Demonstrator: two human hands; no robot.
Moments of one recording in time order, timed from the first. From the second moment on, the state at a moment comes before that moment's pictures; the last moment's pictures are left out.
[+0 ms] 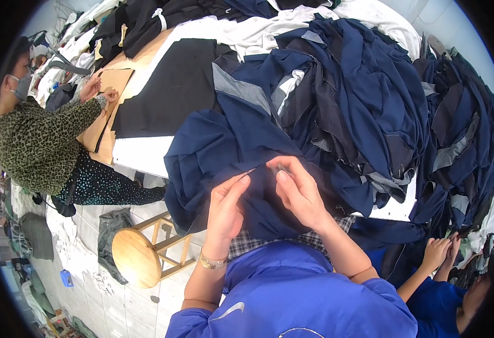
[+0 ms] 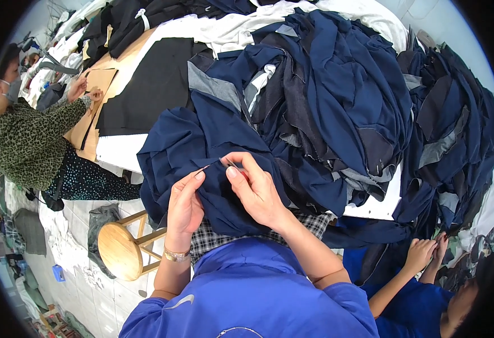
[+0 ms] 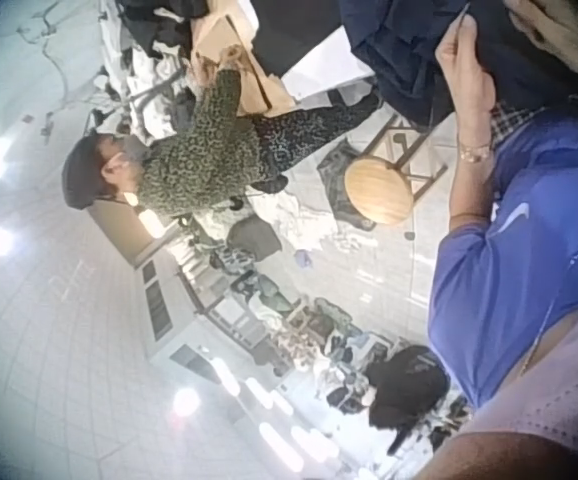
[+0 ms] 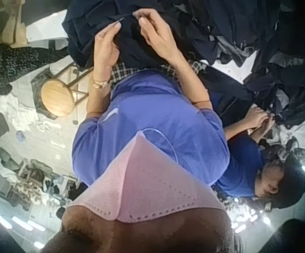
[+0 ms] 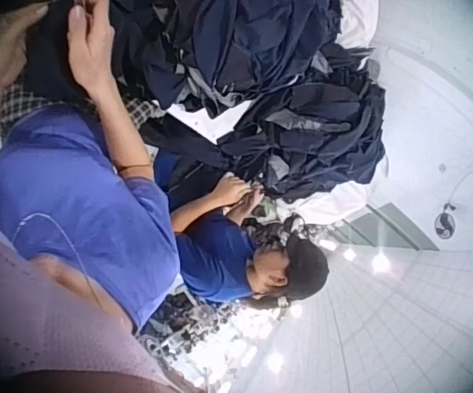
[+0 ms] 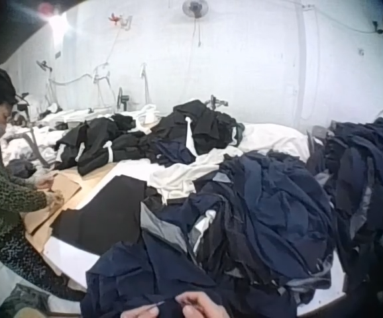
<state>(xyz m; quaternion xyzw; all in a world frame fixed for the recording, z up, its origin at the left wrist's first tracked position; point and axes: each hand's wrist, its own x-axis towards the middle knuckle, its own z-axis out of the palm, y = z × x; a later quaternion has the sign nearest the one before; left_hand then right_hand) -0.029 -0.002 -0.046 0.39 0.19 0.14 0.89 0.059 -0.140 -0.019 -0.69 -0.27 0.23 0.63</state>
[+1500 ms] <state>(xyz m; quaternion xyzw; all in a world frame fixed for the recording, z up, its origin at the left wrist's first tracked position) -0.030 -0.014 -0.032 0.49 0.15 0.20 0.84 0.070 -0.131 -0.023 -0.57 -0.17 0.34 0.73</state>
